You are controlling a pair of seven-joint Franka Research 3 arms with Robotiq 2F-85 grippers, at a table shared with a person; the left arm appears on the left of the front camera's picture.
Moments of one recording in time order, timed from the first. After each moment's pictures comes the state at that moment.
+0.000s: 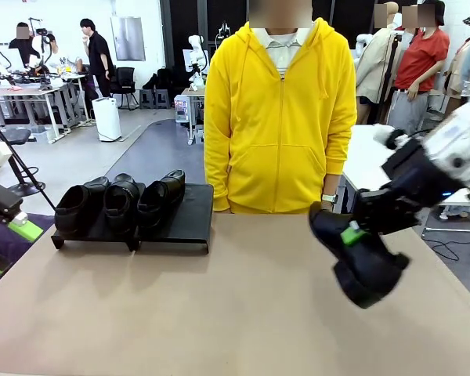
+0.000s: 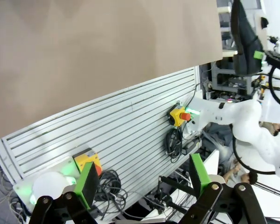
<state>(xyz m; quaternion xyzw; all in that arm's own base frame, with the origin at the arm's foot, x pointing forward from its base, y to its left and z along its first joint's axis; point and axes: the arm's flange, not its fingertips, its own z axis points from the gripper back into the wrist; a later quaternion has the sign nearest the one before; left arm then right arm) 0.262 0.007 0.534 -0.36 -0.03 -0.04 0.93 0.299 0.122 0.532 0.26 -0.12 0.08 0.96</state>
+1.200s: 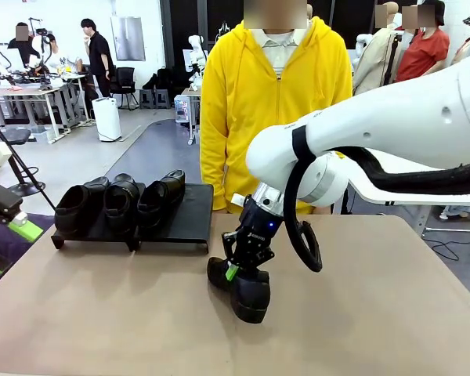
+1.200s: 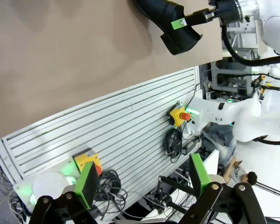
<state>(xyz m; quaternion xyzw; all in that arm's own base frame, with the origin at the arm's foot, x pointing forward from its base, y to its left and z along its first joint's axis) 0.262 0.007 0.534 -0.36 -0.03 -0.04 0.93 0.455 0.327 0.374 0.24 0.09 0.11 0.96</state>
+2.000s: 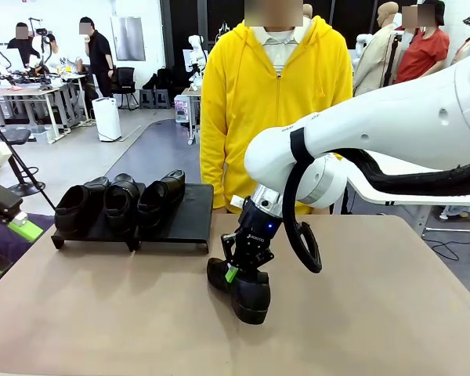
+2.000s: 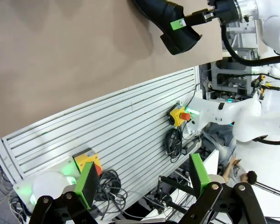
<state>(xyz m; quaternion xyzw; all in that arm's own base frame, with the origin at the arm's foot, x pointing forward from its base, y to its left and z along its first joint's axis) 0.262 0.007 0.534 -0.36 -0.03 -0.04 0.93 0.455 0.326 0.372 0.24 0.09 0.11 0.96</state>
